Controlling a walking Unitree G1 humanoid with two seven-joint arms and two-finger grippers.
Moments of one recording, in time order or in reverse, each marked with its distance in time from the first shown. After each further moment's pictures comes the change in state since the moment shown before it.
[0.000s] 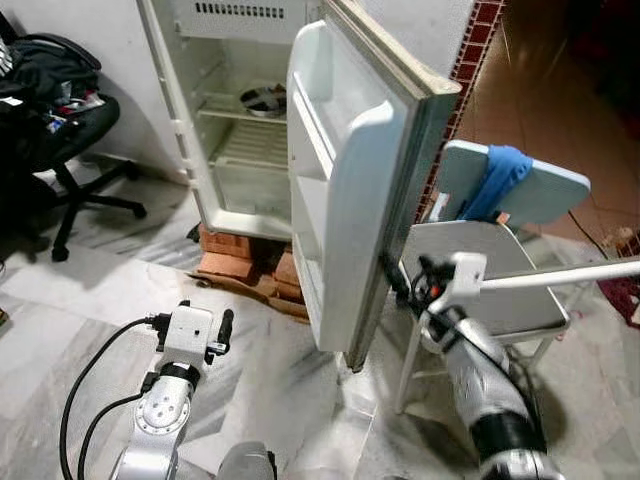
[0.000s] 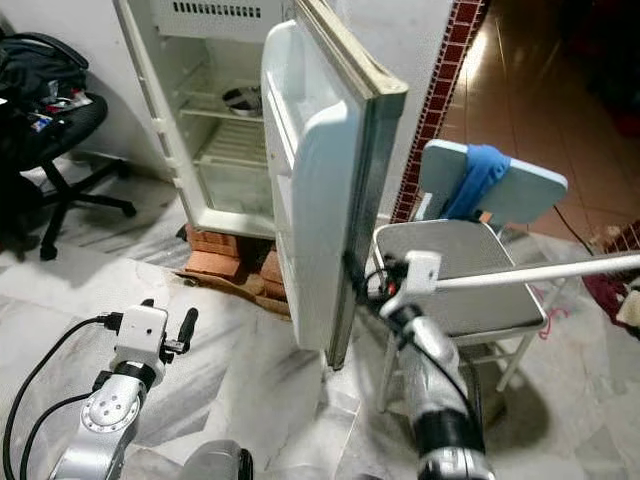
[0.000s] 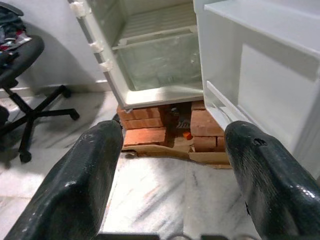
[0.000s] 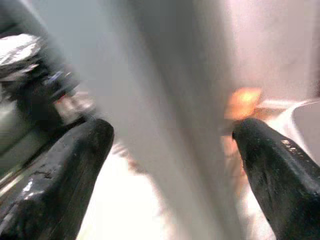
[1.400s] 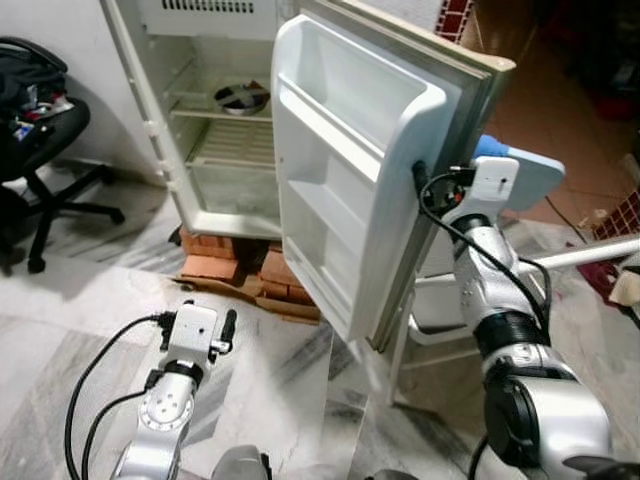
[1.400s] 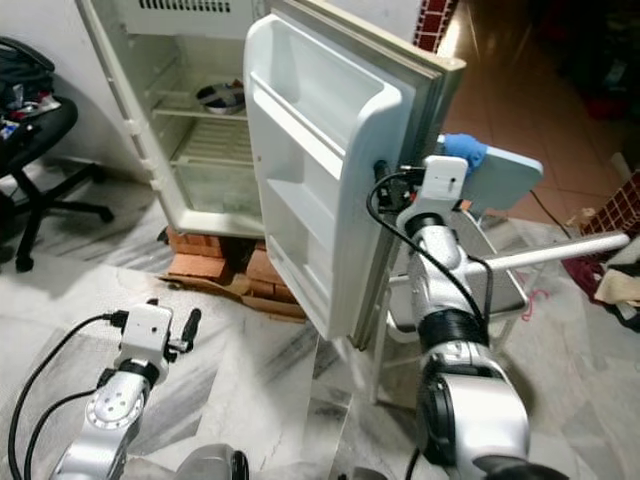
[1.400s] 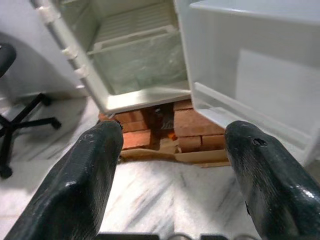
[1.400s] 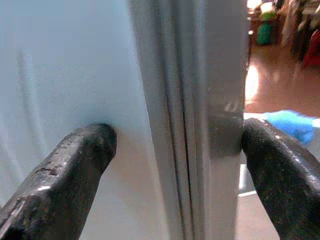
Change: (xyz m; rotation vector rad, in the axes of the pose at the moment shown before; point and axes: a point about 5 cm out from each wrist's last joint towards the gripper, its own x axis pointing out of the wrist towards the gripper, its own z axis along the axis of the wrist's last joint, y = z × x) left arm 0.004 -0.003 -0.001 0.015 0.015 -0.016; right arm 0.070 -0.004 0.120 -0.211 -0.298 -0.237
